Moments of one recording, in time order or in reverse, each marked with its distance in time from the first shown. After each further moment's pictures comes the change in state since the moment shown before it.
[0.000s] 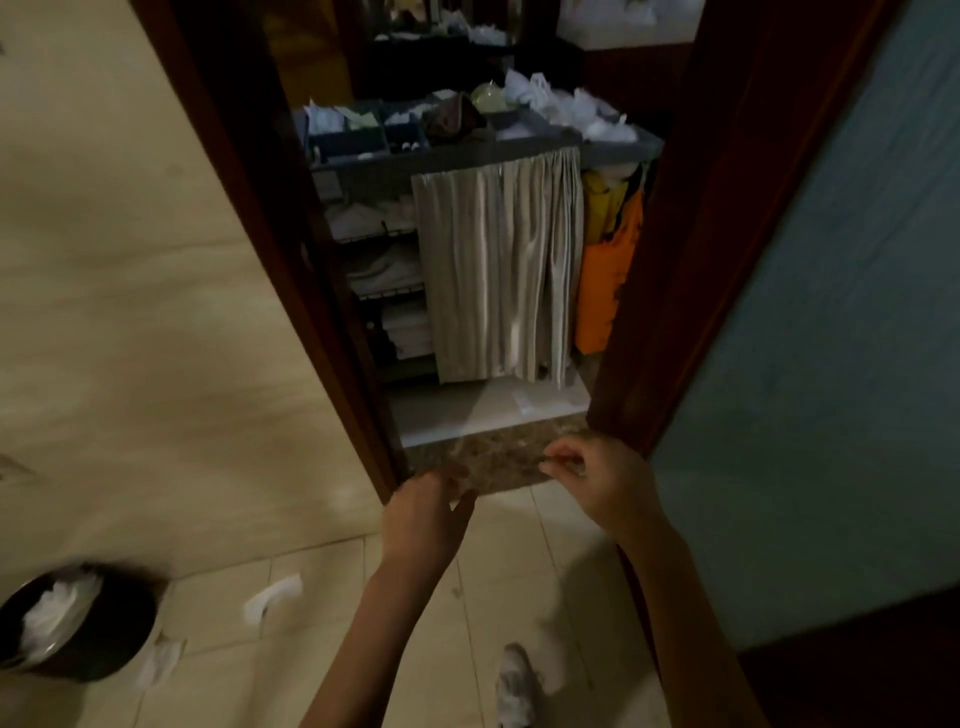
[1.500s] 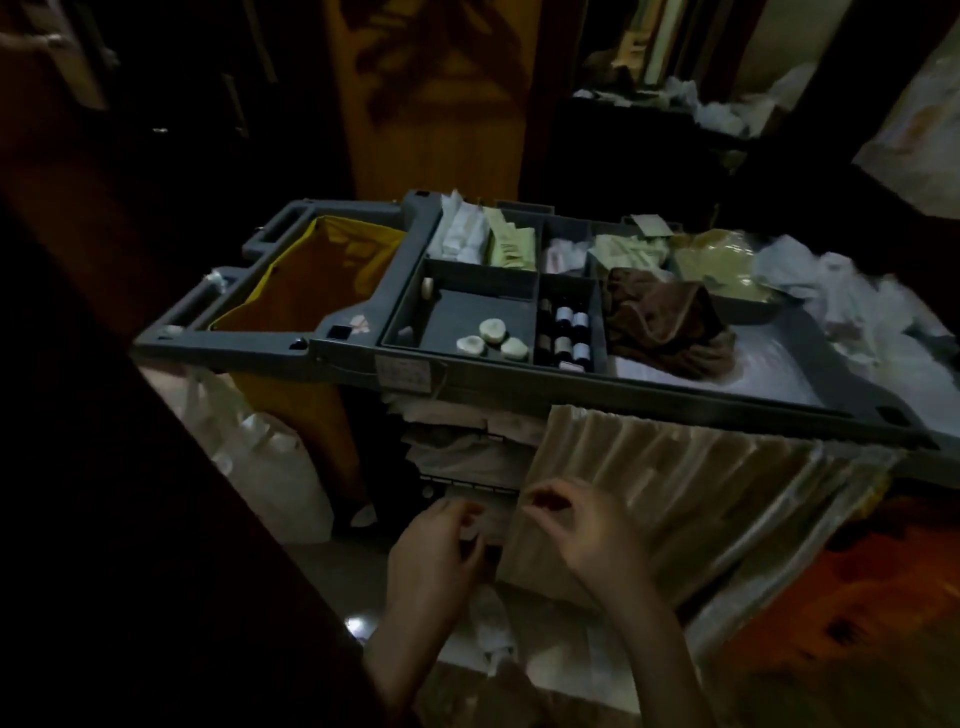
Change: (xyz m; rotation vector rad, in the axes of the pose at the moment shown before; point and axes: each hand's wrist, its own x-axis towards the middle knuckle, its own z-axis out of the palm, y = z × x) left_hand 0.643 -0.101 -0.066 -0.194 0.237 -0.211; right_hand 0.709 -0.072 0.105 0.035 -0.332 -0.223
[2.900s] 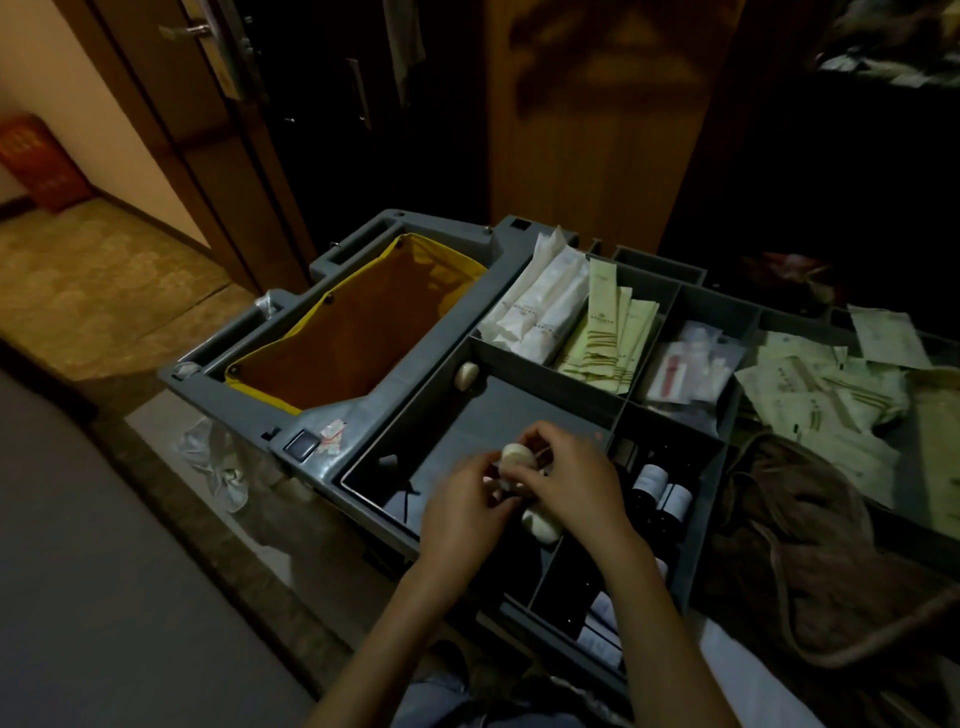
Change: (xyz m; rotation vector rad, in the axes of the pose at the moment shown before) left_hand 0.308 0.026 0.032 -0.194 0.203 -0.369; right_hand 0.365 0.028 -0.025 0.084 -0.211 -0.312
